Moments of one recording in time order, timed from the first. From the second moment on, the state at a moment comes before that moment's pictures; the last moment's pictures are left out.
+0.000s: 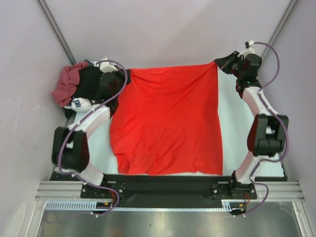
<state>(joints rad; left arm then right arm) -0.23 1.54 1.09 0.44 -0.09 -0.56 -0.06 1.74 1.44 0.24 -0.45 0.65</state>
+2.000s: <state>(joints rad) -0.25 1.75 0.96 0.30 -0.20 -0.52 -0.11 2.14 1.33 0.37 -0.50 0.80</state>
